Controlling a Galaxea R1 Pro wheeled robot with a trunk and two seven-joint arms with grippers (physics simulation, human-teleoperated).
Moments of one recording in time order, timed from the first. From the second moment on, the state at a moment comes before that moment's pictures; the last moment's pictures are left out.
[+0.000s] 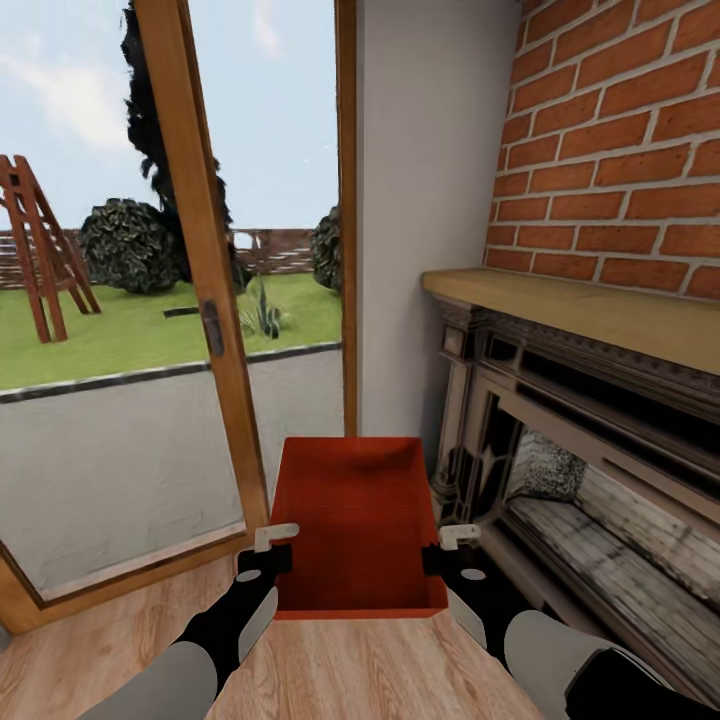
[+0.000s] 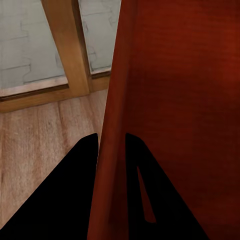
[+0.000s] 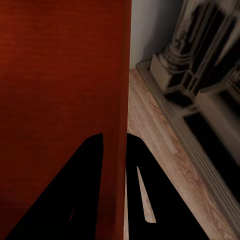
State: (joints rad) left arm -0.63 -0.10 -0.17 -0.44 0.22 0.04 0.29; right arm -0.78 0.07 0.62 -0.14 -0.54 -0.13 -0.13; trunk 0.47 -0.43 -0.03
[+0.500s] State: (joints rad) left arm -0.63 -0.10 -0.17 -0.44 0.22 0.04 0.29; right arm -0.78 0.07 0.62 -0.14 -0.54 -0.12 -0.13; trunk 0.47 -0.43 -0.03
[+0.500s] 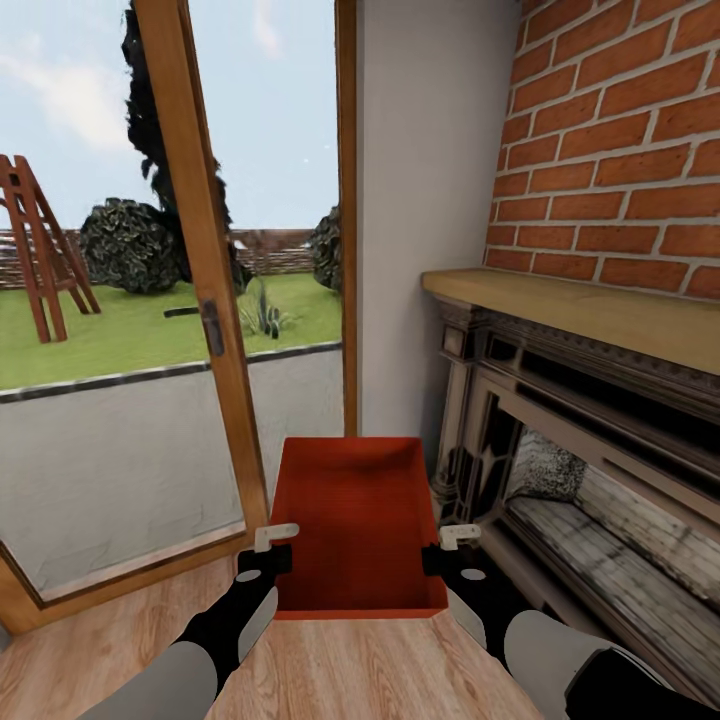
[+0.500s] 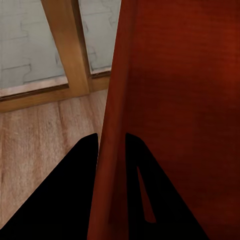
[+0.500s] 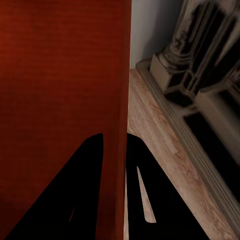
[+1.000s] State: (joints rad) left arm -0.63 -0.10 -0.17 -0.44 0.22 0.04 0.29; right arm -0.78 0.07 0.62 -0.14 -0.54 -0.12 -0.13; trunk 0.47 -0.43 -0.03
